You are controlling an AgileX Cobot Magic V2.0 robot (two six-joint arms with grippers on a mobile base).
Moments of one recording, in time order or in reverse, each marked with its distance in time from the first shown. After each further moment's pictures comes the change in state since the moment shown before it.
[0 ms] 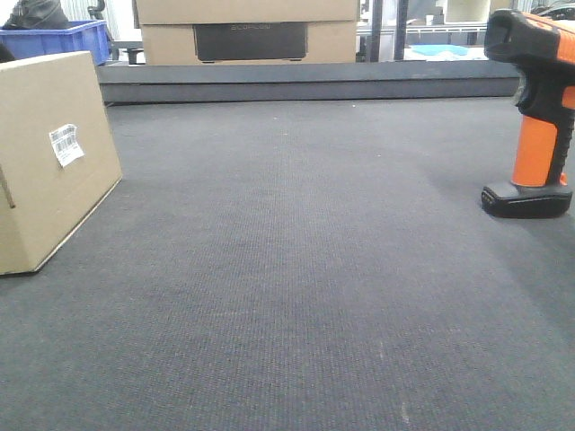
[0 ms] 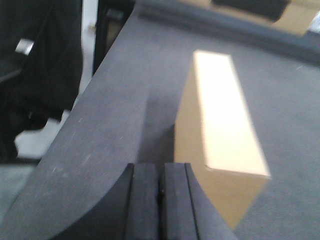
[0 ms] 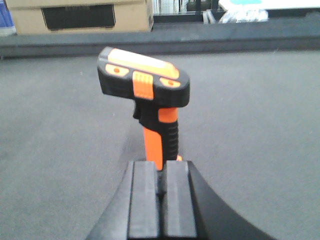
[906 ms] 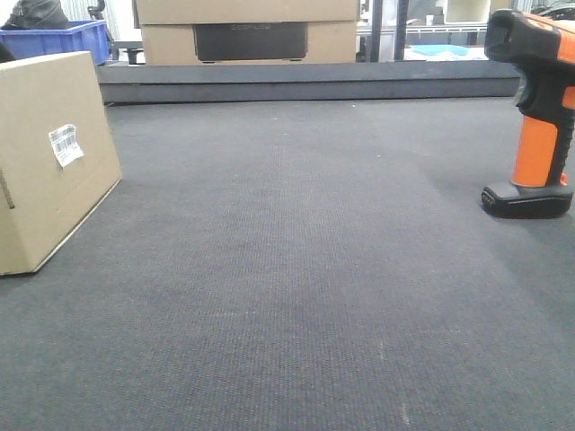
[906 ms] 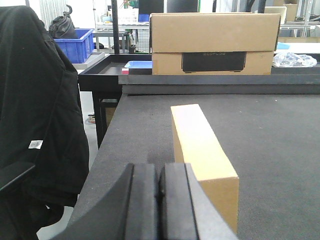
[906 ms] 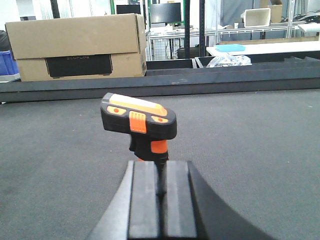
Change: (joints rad) left arm -0.073 -0.359 0.057 0.197 0.014 0.006; right arm 0.000 -0.284 0.007 0.010 0.149 0.004
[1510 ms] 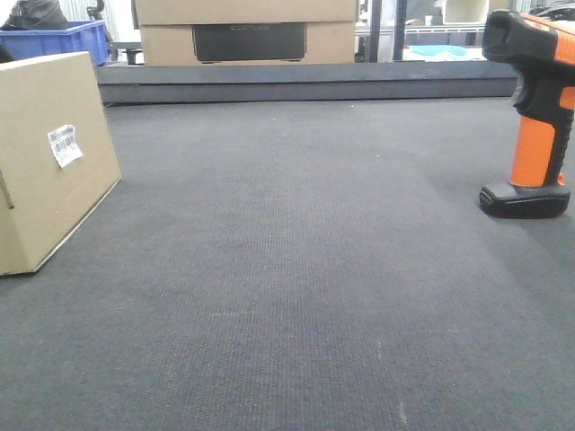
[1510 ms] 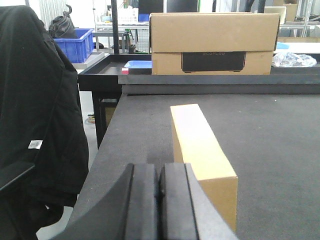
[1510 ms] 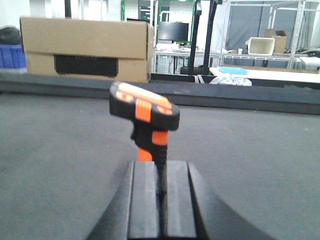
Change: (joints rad) left arm 0.000 0.000 0.002 -0.002 0.002 0.002; right arm 0.023 -0.188 0.144 0.232 -0.014 -0.361
